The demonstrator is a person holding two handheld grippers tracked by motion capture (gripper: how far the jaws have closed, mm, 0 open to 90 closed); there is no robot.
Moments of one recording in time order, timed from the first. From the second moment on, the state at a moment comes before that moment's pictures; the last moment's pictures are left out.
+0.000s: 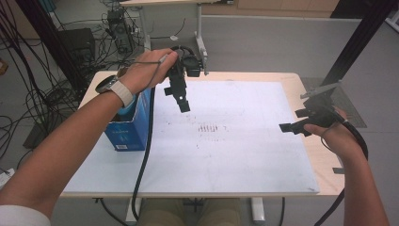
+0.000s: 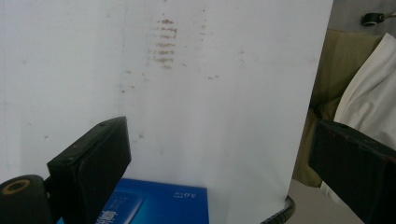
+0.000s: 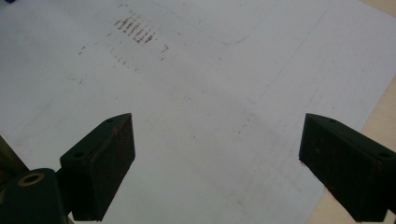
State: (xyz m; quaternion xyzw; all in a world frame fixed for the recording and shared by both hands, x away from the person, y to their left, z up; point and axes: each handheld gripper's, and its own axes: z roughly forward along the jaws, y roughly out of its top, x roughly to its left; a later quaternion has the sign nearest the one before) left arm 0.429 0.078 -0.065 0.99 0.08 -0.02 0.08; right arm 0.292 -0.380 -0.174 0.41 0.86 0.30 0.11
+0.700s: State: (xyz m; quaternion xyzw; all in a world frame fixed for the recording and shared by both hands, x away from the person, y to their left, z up) left arm 0.426 0.055 -0.103 1.00 0.03 -0.03 0.06; right arm 0.295 -0.380 -0.179 0.41 0.86 0.30 0.11
